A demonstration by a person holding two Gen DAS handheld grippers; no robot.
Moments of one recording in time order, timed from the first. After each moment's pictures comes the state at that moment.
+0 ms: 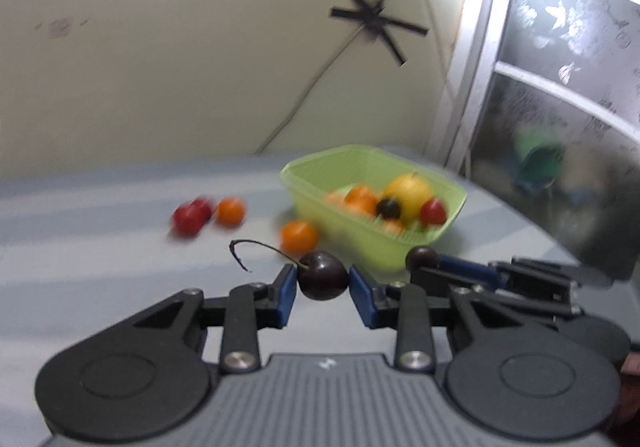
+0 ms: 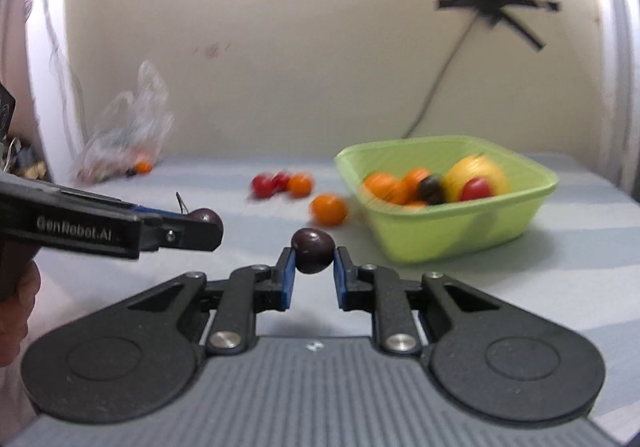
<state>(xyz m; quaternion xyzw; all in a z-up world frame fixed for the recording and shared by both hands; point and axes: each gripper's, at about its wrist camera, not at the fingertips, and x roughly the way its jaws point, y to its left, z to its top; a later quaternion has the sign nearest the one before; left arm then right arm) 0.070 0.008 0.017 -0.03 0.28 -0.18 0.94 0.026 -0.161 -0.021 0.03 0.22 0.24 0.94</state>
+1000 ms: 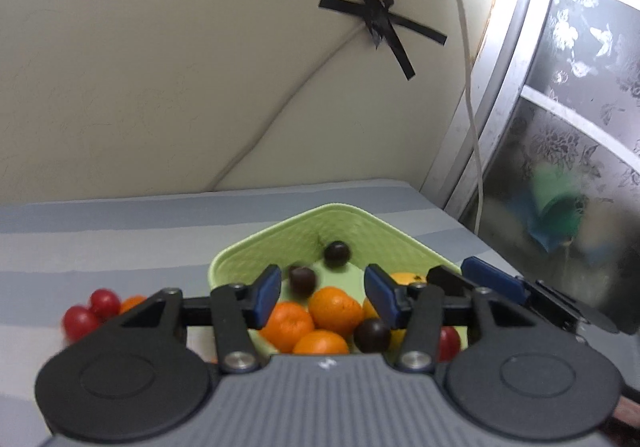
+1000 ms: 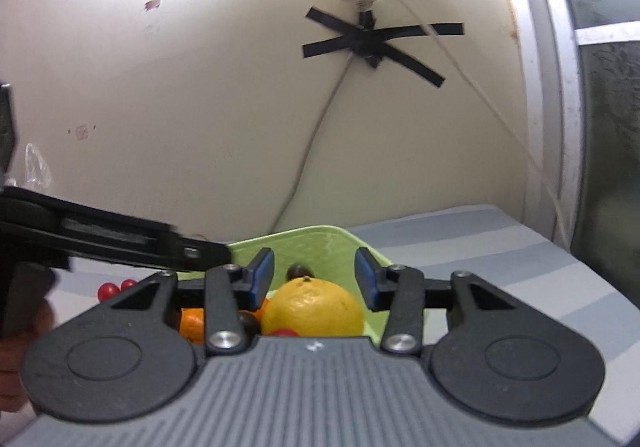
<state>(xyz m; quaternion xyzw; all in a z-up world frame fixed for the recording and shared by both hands) 0.185 -0.044 0.016 -0.07 0.30 -0.18 0.94 0.122 -0.222 -0.009 0.07 0.16 0.13 0.97</state>
